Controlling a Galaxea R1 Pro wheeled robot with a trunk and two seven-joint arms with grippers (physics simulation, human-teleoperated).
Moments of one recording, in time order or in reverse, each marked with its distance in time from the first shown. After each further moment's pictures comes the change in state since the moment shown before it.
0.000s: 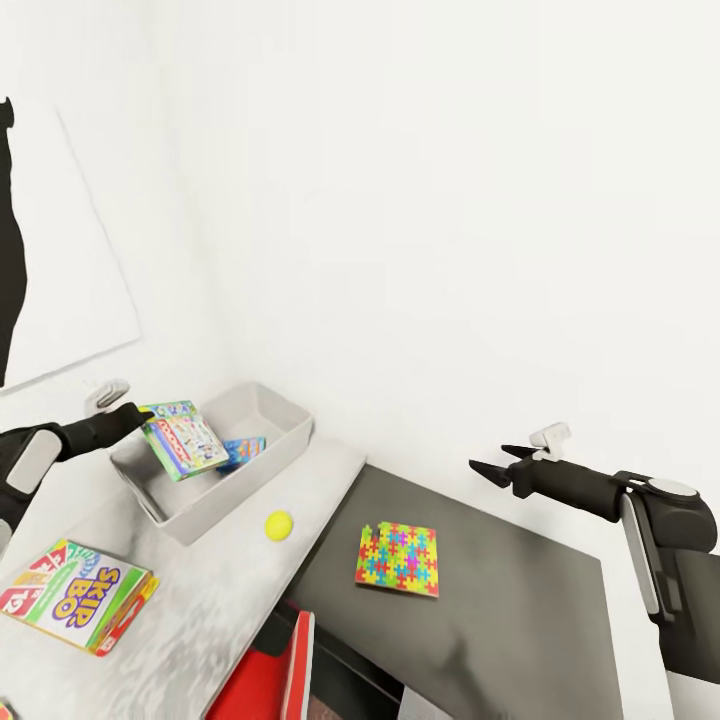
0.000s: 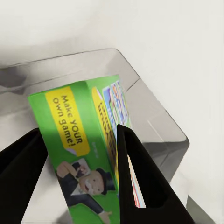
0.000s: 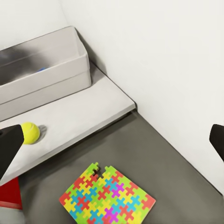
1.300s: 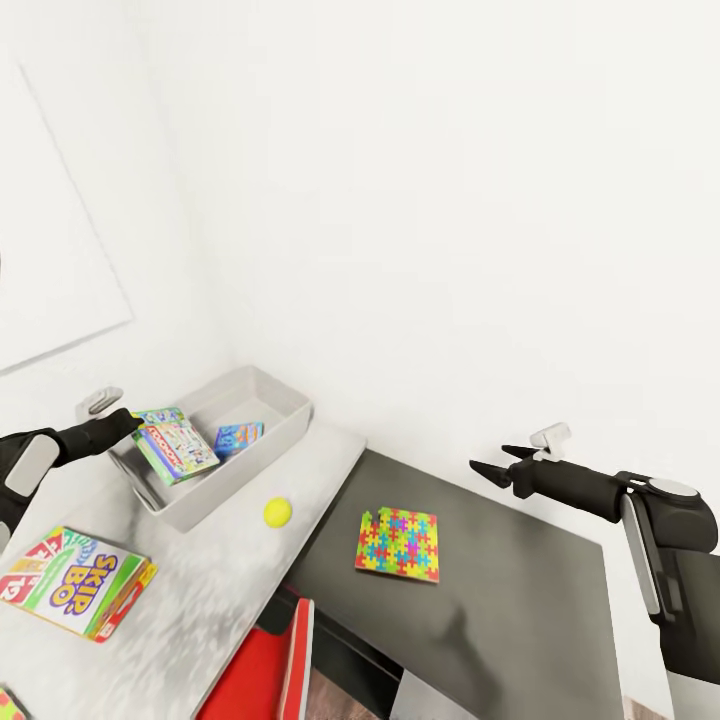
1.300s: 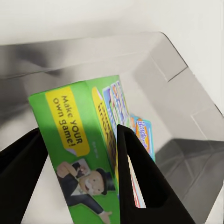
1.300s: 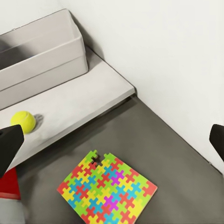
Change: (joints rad) left arm -0.004 0.003 0.011 0.043 -0.001 -0.040 0.077; right arm 0.001 -0.002 -0.001 0.000 0.000 0.001 0.001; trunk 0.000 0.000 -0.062
